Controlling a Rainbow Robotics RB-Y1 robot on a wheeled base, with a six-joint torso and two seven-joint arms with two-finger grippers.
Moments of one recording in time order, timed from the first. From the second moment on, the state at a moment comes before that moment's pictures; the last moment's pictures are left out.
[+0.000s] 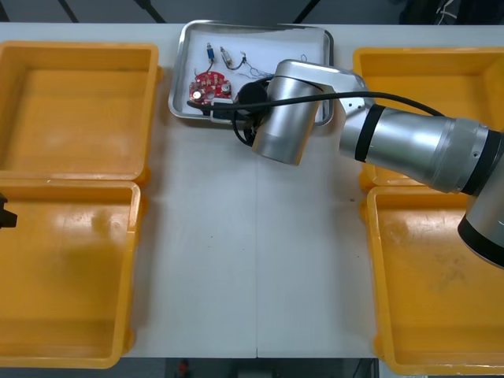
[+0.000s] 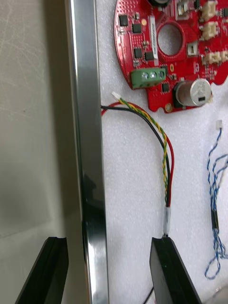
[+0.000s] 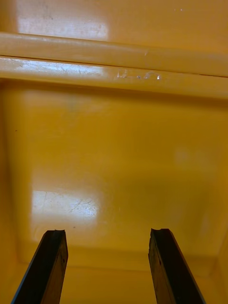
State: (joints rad) right arm -1.25 -0.43 1.15 -1.22 -0.46 1.01 1.75; left arm 0.16 1.40 0.14 -2.18 1.14 1.27 -0.91
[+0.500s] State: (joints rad) right arm -1.23 -0.45 0.91 -1.48 -0.53 1.44 1.78; left arm 0.16 1.40 0.14 -2.18 1.14 1.27 -0.91
